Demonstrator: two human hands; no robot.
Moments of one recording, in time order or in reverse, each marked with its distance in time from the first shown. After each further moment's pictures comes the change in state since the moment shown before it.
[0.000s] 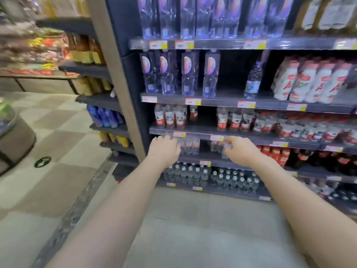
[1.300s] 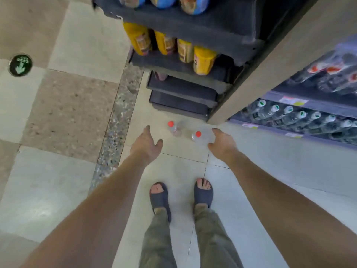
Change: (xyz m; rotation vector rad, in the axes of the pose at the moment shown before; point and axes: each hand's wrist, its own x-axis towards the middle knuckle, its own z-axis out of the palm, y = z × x) left_hand 0.190 -0.597 0.624 -0.655 -0.705 -0.645; right_hand 0.474 -0.380 0.676 0.142 -0.593 0.360
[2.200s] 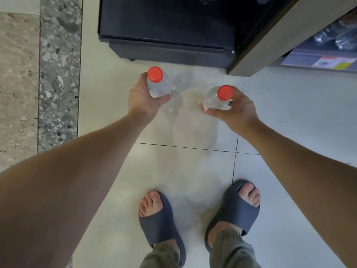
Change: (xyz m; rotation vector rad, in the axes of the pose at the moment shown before) left_hand 0.365 -0.077 0.258 -0.315 0.198 0.268; right_hand 0.311 0.114 0.257 0.604 0.223 0.004
